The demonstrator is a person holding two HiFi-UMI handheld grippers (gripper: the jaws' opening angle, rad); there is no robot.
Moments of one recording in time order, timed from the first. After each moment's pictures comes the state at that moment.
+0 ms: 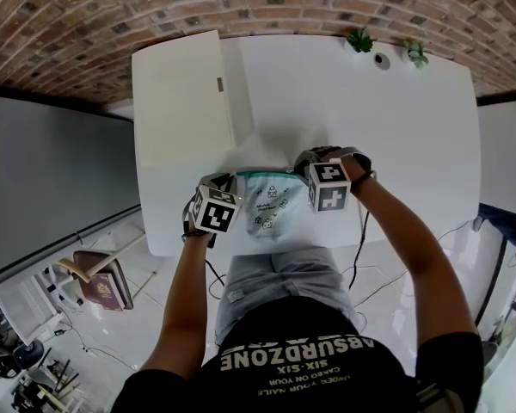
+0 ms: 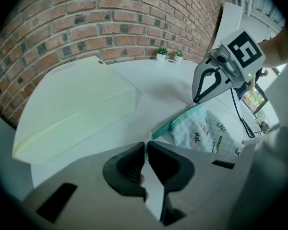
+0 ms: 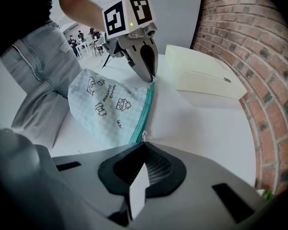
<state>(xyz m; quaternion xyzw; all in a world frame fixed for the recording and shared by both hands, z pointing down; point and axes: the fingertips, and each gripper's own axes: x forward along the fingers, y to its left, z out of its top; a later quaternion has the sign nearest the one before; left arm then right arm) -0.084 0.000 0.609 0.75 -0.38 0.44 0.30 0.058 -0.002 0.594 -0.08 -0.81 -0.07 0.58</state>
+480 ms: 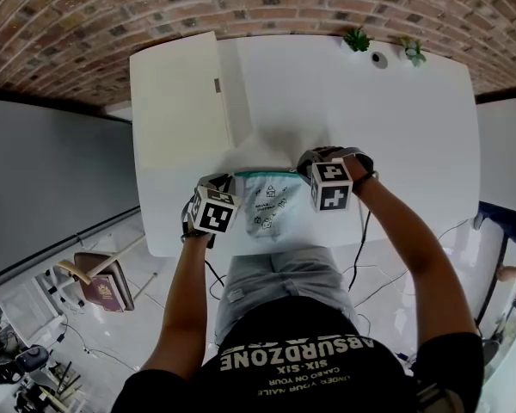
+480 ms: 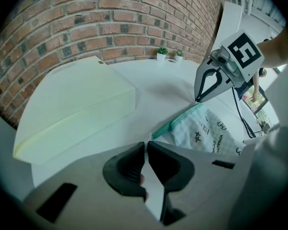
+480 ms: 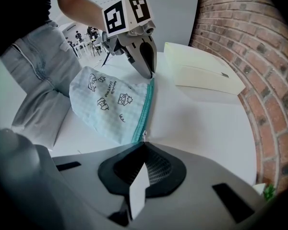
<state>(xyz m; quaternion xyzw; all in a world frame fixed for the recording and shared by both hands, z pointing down) -0.085 0.001 0.610 0.75 -0.39 0.45 0.30 0.071 -0.001 0.598 -0.07 -0.80 -0.06 0.59</state>
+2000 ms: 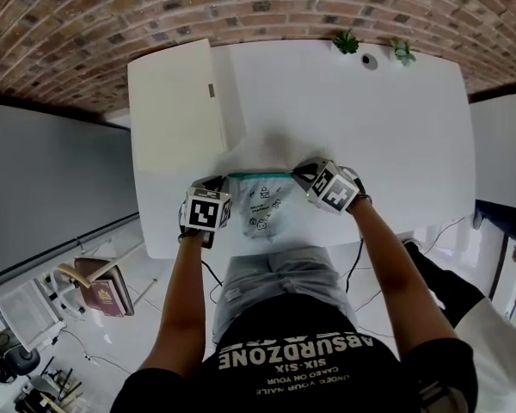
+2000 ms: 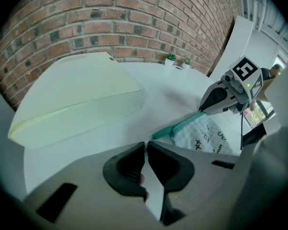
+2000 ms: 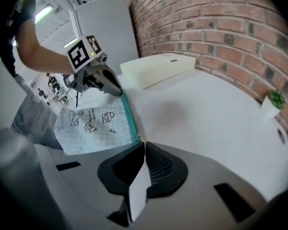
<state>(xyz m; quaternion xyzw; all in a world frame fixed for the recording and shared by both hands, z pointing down) -0.090 -0.001 0.602 0.74 -0.41 0.41 0.35 0.080 -0.005 0.596 0.13 -0.86 0.17 0.47</state>
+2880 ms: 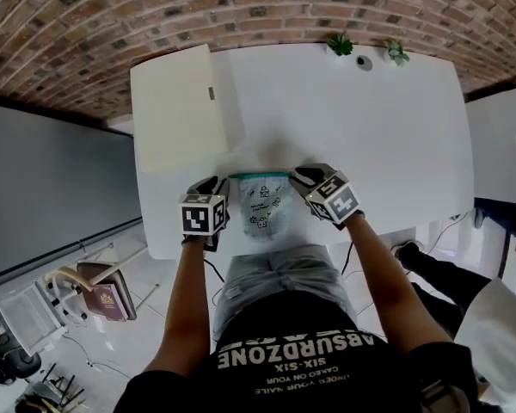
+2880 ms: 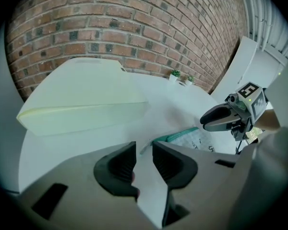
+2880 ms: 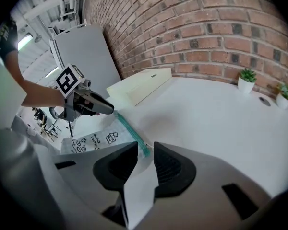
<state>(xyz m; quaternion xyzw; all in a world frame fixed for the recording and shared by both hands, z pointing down) -0.094 -0.001 0.578 0.74 -0.45 0.32 0.38 0.079 -0.001 0.570 0.25 -0.86 0.26 0.36</state>
